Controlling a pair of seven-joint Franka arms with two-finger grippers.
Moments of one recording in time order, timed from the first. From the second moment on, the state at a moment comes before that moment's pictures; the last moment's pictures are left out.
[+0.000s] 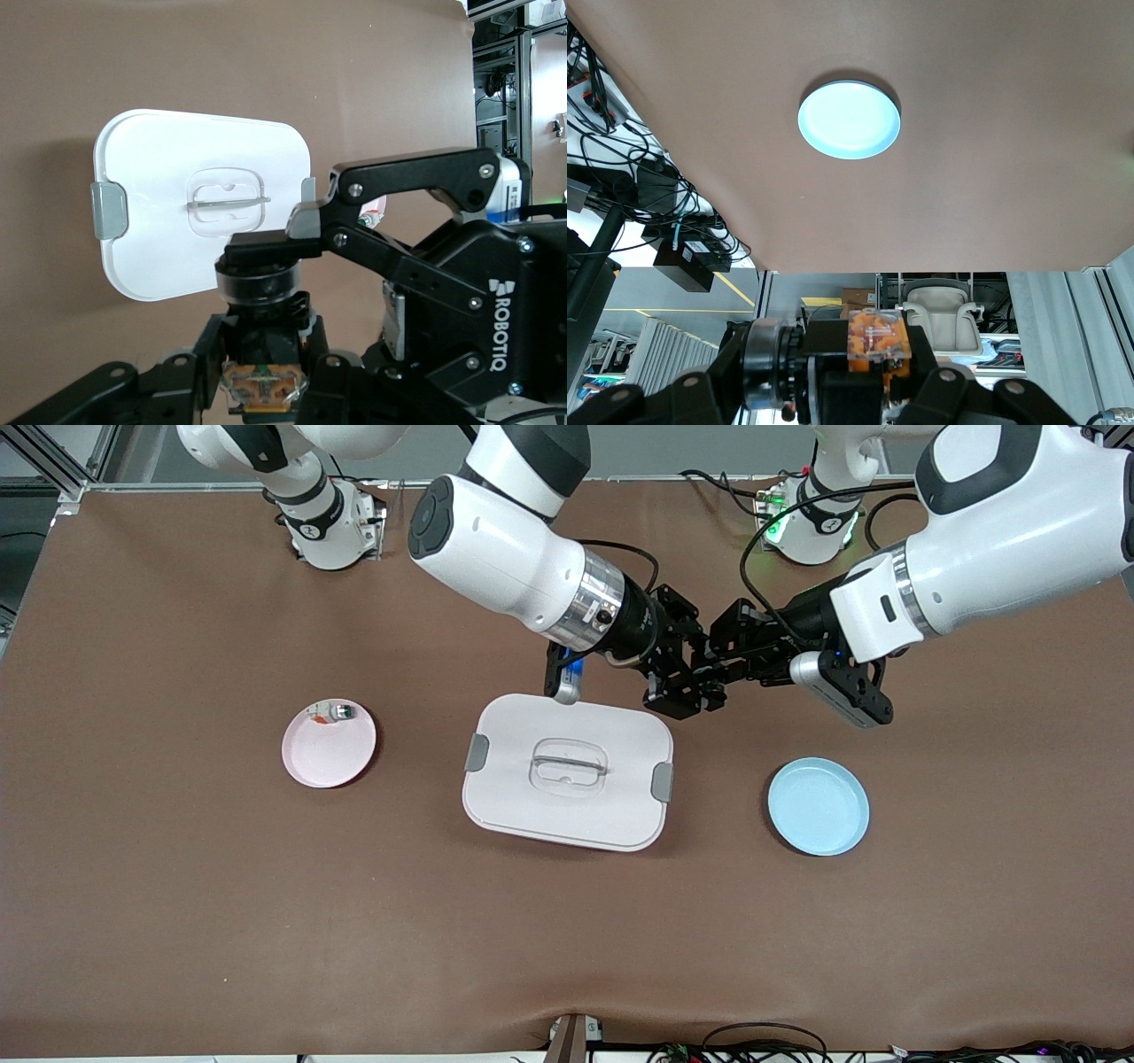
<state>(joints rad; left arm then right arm) -0.06 0.13 -0.30 -1.57 -0.66 1.85 -0.03 0.75 0.72 0.04 -0.86 0.64 2.25 2.16</state>
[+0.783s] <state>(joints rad) -0.06 0.15 -0.30 -1.59 -0.49 1.84 0.01 0.66 0.71 0.05 -0.81 0.64 2.02 2.01</state>
